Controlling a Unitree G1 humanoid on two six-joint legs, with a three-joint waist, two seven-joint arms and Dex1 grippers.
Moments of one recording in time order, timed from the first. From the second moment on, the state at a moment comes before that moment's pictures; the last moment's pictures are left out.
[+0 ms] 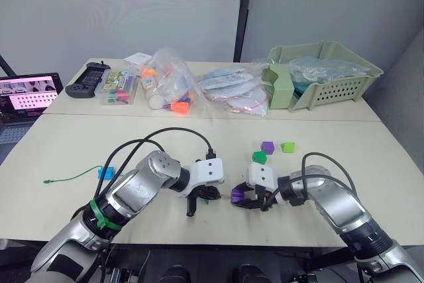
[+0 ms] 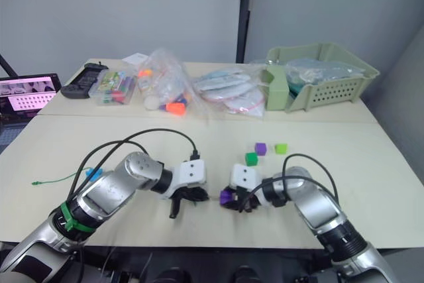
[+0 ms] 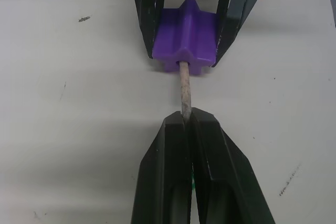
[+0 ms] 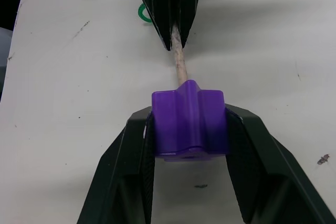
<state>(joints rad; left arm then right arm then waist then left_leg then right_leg) -0.65 0.61 -0.55 -0.27 -0.11 0.79 -1.09 -0.43 -0.65 0.36 -0.17 0.12 0.45 1.13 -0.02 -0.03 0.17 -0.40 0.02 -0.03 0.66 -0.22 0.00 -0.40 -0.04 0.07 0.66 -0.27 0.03</state>
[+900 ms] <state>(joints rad) -0.64 0.64 -0.53 -0.34 -0.13 0.84 -1.07 -0.39 -0.67 0.34 -0.19 0.13 0.46 1.11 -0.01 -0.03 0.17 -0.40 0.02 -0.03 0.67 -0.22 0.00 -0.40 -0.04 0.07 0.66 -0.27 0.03</state>
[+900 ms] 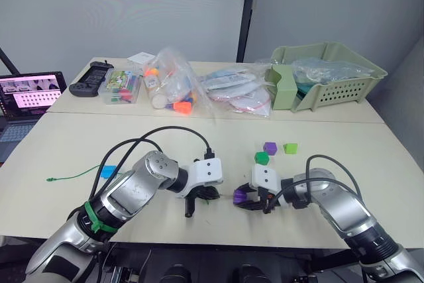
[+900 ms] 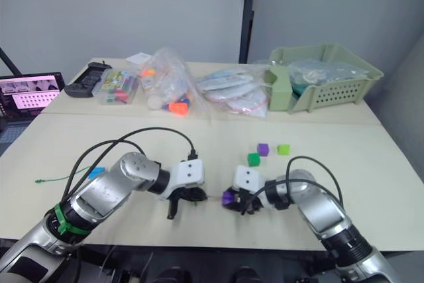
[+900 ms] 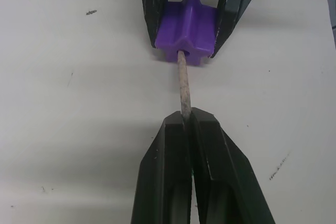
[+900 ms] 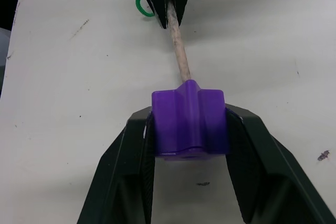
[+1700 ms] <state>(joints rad) -0.64 0.51 -0.55 -0.18 -0.12 0.77 -1.07 -0.39 -0.66 0.35 -0.25 0.13 0.53 1.08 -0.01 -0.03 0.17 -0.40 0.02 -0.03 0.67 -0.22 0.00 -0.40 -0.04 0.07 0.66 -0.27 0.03</state>
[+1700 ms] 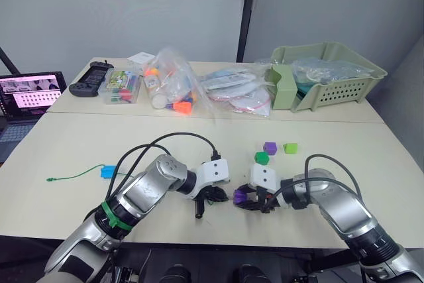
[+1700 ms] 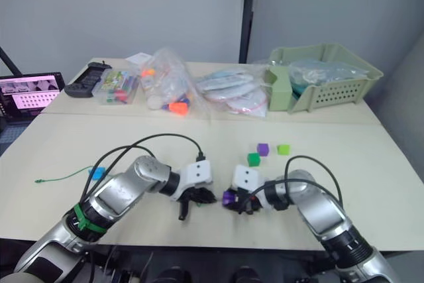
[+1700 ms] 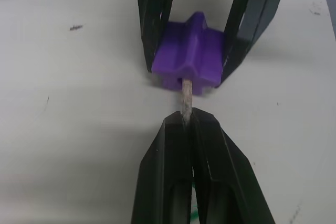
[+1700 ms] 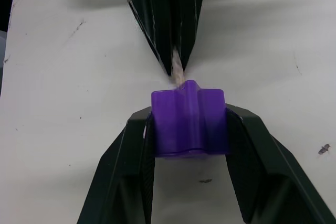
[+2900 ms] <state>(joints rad) -0.53 0.57 -0.44 -0.04 -0.12 0.33 -1.23 -0.39 -0.64 0.35 -0.22 0.10 0.47 1.09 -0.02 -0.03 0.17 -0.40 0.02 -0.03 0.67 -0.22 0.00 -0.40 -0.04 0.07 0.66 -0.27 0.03</state>
